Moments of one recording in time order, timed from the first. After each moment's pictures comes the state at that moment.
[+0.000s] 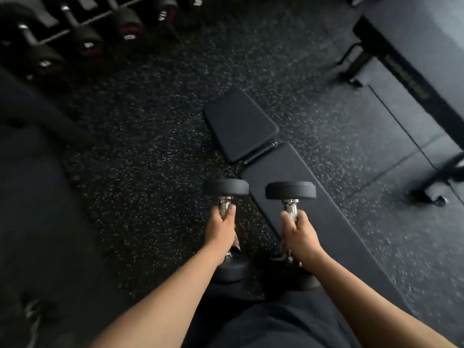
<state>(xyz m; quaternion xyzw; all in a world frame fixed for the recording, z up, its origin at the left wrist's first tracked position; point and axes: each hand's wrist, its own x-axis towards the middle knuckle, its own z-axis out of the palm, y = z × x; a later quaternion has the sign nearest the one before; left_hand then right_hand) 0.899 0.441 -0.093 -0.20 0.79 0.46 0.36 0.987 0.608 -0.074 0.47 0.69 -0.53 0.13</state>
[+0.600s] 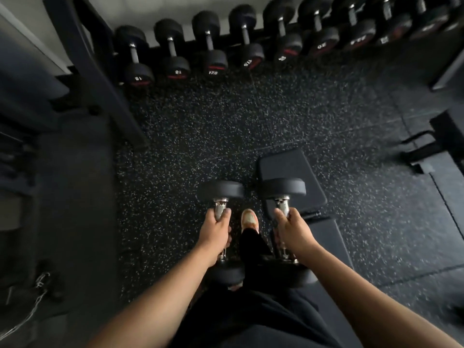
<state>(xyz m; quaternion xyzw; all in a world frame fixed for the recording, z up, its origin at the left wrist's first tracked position) 0.723 0.381 -0.052 -0.32 0.72 0.57 0.25 0.732 0.572 -0.031 0.31 0.76 -0.51 0.24</state>
